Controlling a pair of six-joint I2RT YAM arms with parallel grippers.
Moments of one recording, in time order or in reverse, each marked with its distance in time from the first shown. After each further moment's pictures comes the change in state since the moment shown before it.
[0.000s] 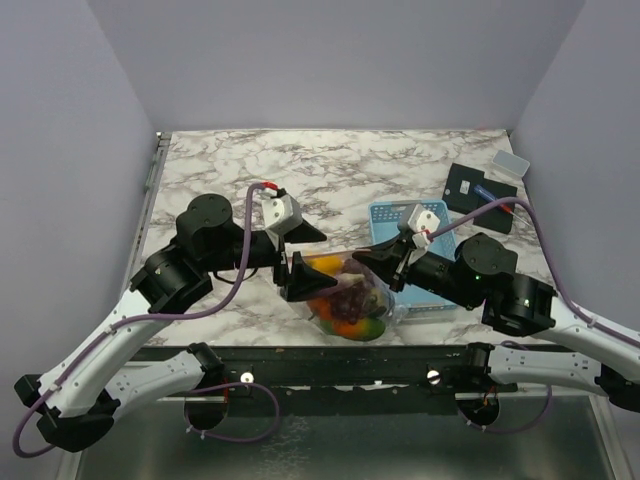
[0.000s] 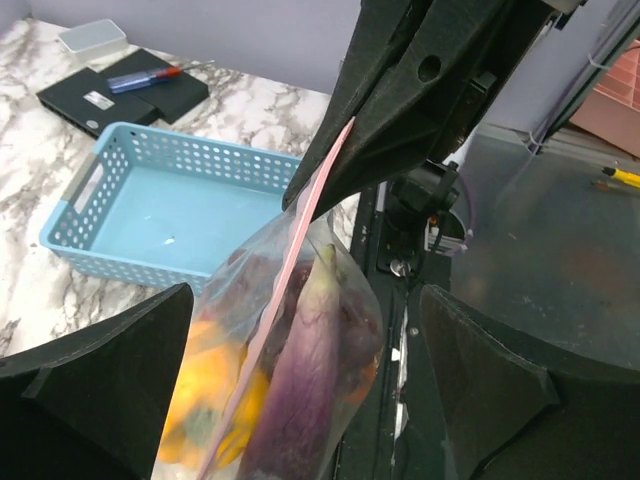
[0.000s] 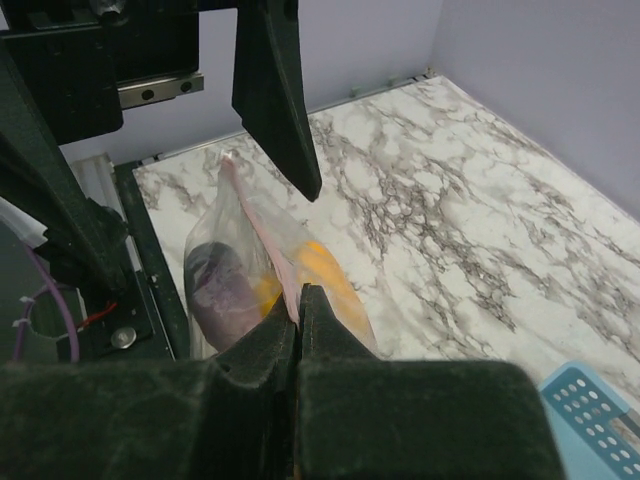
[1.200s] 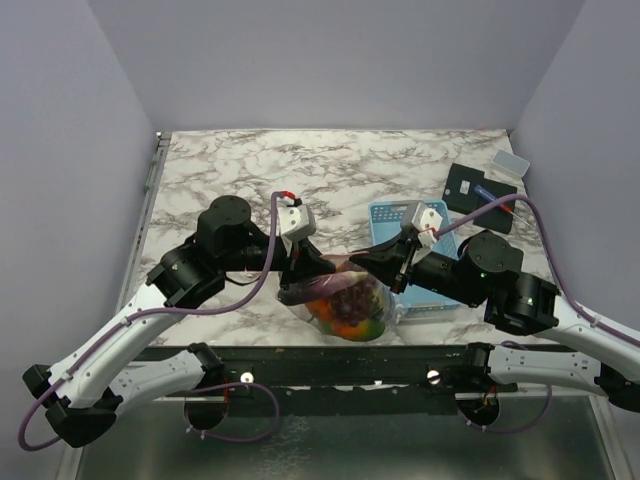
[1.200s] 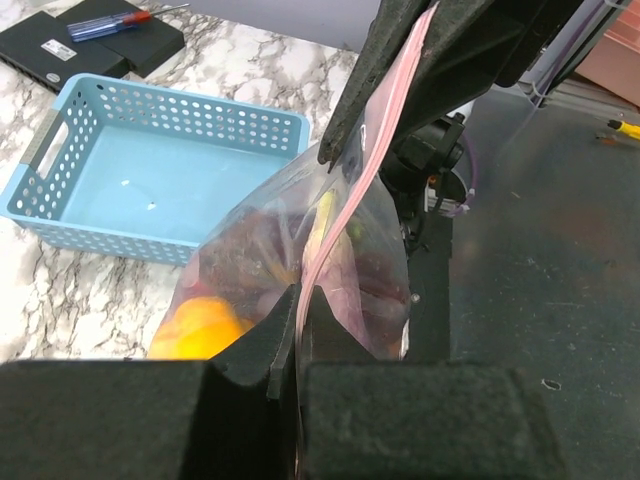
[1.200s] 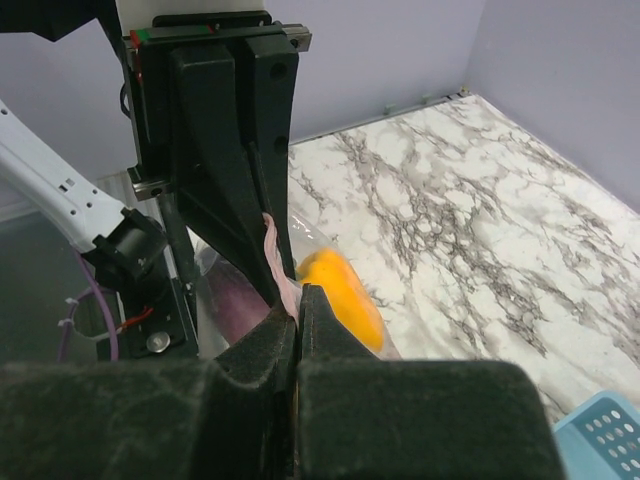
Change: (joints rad) left arm 0.000 0.031 -0.076 -0.011 0.049 0.057; right arm 0.000 0.011 0.028 0.011 -0.098 0.040
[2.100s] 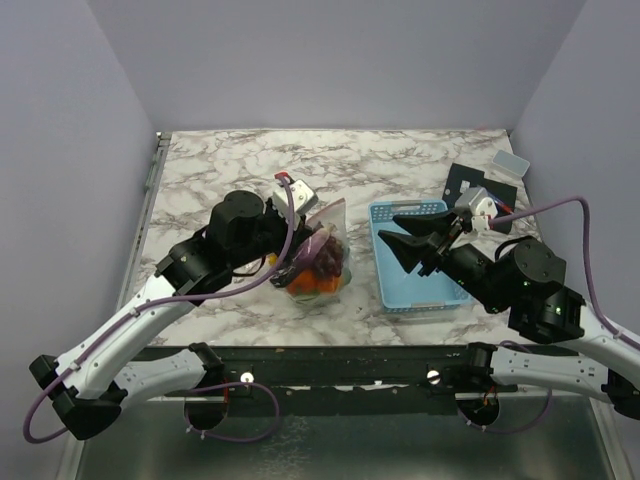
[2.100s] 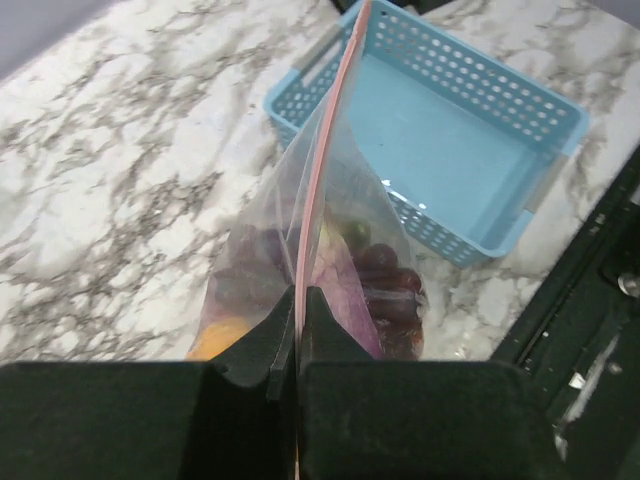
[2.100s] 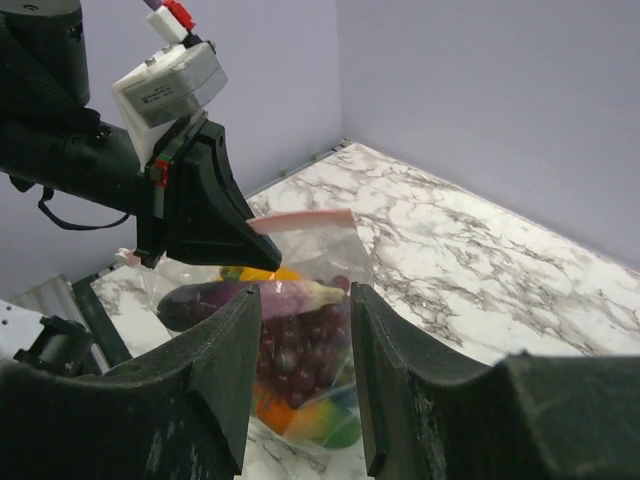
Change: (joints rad) left arm -0.003 0.056 0.027 -0.076 -0.542 0.027; right arm -0.011 -0.097 -0.007 0.048 0.282 0.011
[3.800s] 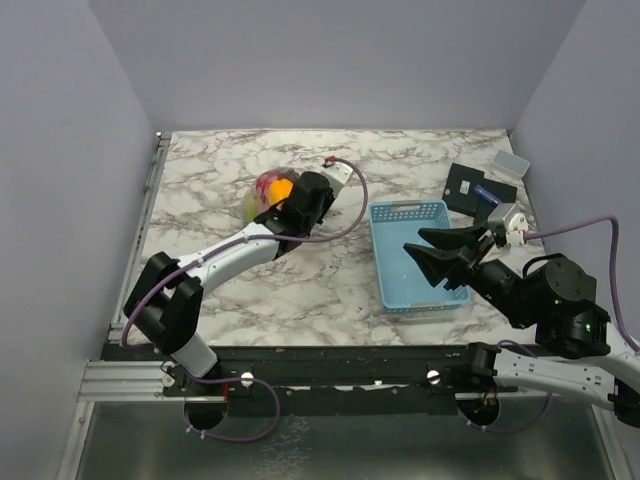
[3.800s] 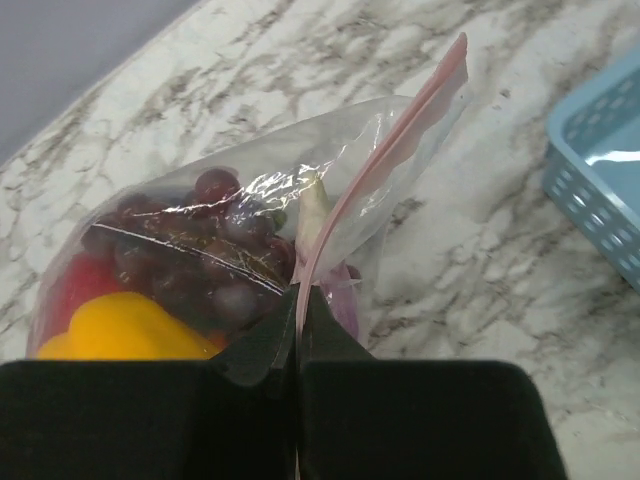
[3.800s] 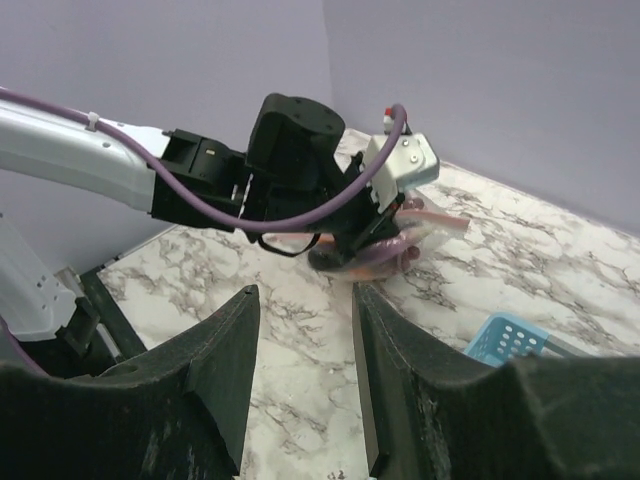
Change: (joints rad) left arm 0.121 0.605 0.006 0.521 -0.468 0.166; right arm 0.005 -0.179 -0.068 -0.112 0.041 0.045
